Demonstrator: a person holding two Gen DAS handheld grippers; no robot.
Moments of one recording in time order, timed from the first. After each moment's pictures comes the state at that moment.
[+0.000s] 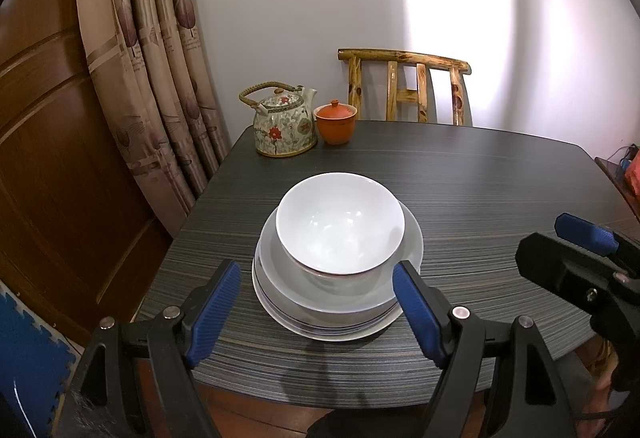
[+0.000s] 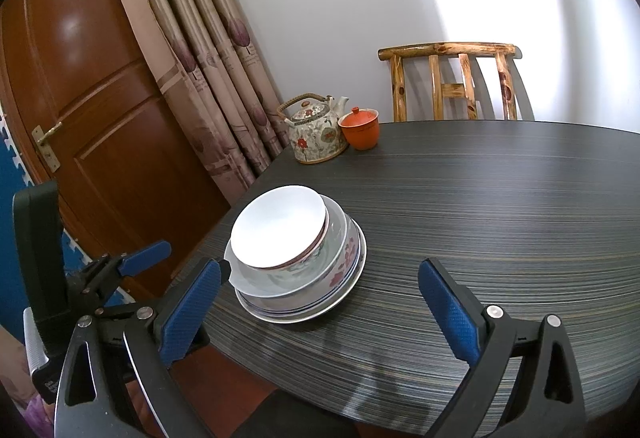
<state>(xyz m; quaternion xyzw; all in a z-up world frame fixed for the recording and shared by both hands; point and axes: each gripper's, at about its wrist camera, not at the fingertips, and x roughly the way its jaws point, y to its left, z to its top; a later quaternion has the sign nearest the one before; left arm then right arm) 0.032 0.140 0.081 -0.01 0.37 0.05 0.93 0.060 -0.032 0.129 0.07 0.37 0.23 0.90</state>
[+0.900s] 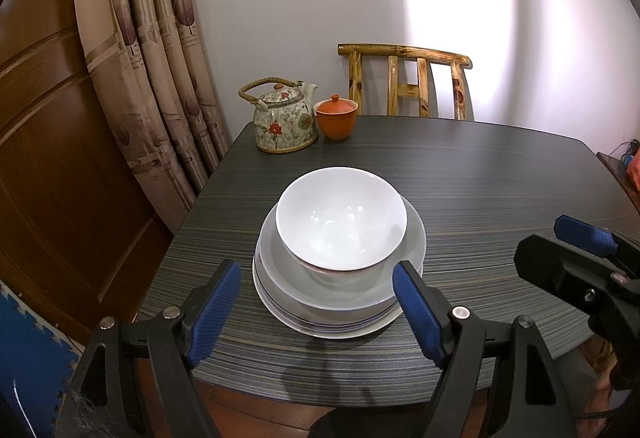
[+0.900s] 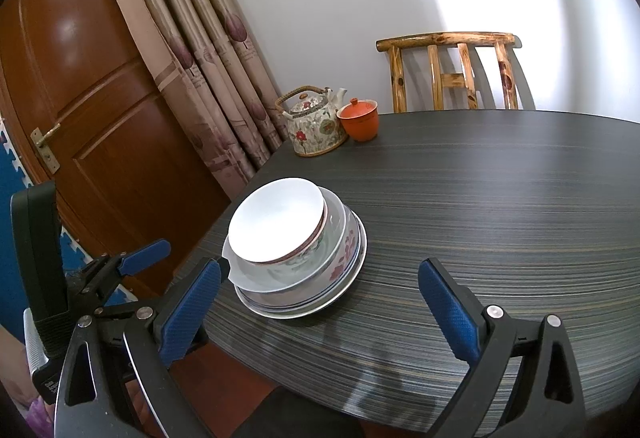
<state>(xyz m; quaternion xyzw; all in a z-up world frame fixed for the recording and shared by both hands) 0.035 0.145 0.076 -0.01 0.37 0.05 0.93 0.059 -0.030 0.120 0.07 0.38 0.23 0.89</state>
